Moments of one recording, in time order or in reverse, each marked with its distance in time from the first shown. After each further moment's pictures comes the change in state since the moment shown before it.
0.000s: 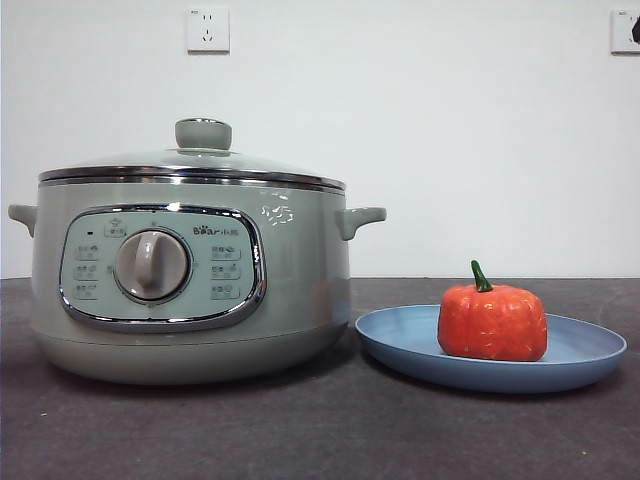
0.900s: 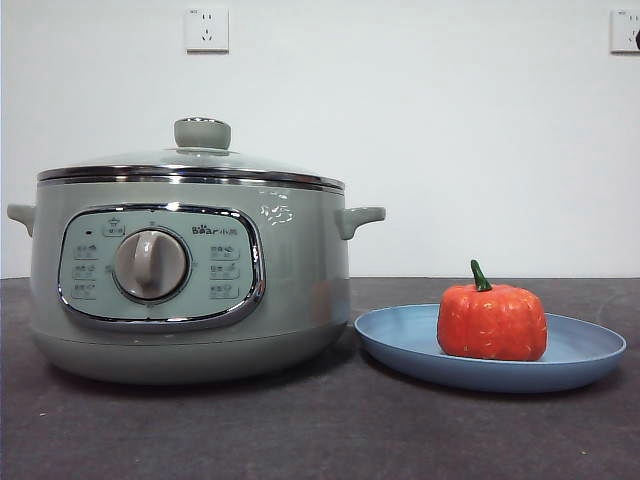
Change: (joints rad) left arm 0.214 -0.183 -0.634 0.358 -0.003 -0.009; right arm 0.000 0.000 0.000 -0.034 0.001 0.000
